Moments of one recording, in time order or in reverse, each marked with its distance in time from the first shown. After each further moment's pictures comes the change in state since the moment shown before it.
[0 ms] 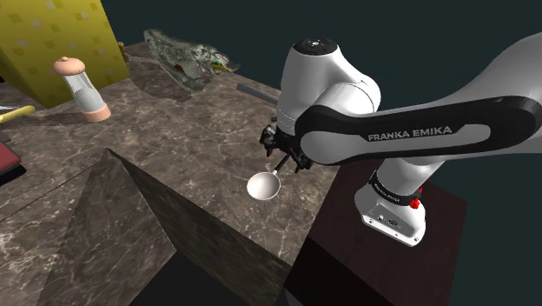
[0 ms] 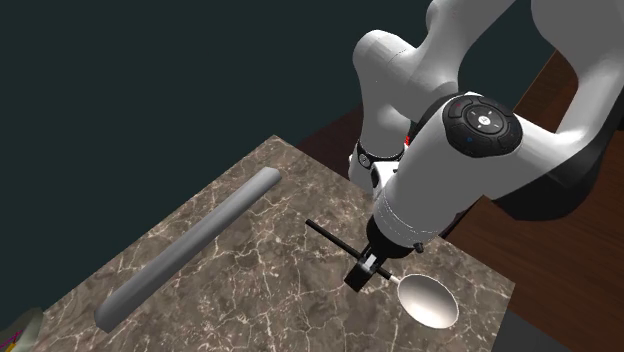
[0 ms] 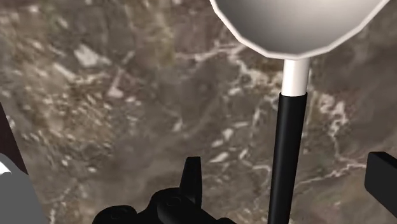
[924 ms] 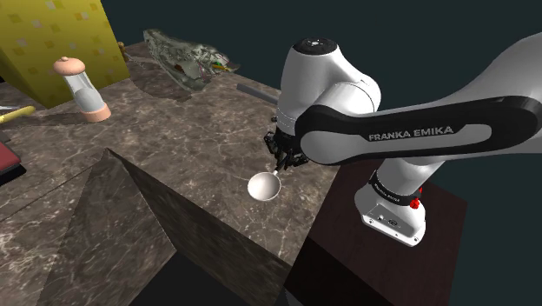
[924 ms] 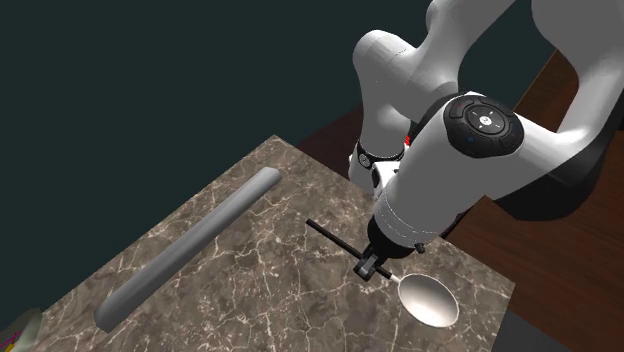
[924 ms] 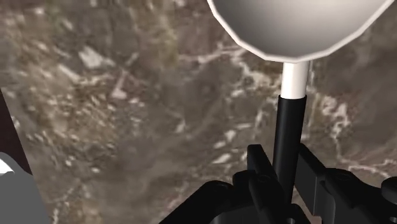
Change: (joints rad) arm 0.002 -0.001 -0.001 0.003 -0.001 -0.008 -0.001
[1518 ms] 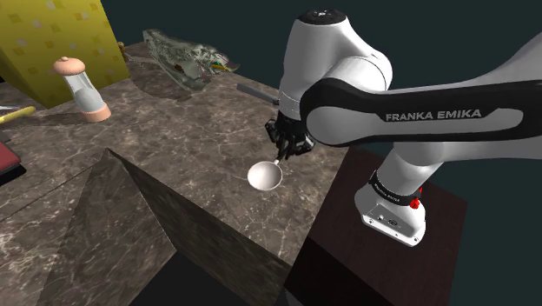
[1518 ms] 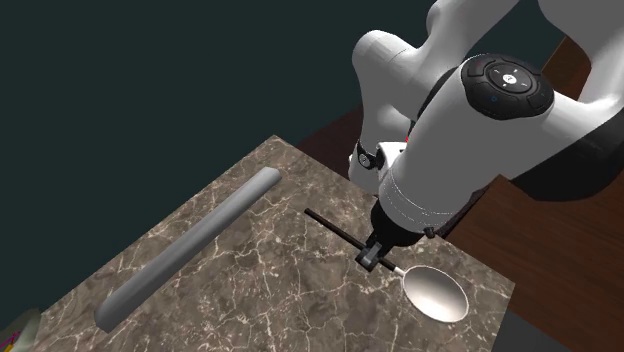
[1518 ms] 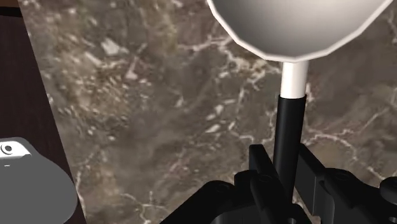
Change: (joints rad) arm 0.021 -0.083 -0.107 0.041 -0.072 -0.126 0.004
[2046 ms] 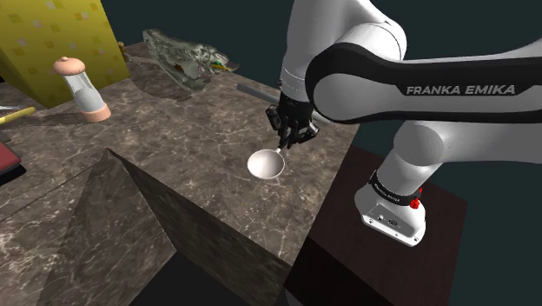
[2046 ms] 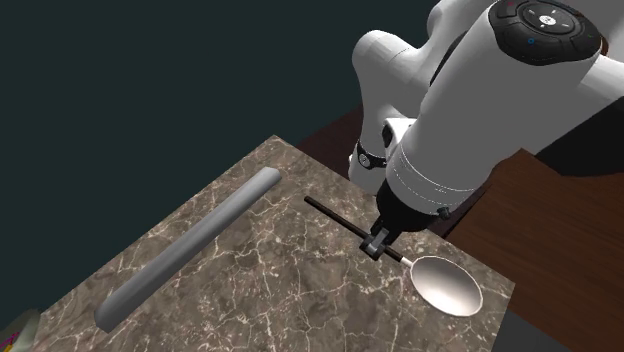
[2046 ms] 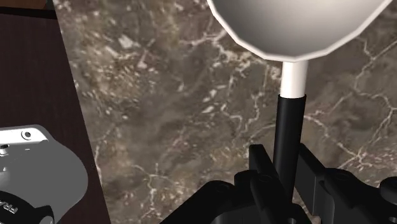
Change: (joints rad) arm 0.001 -0.055 -0.094 0.064 -0.073 -0.123 0.002
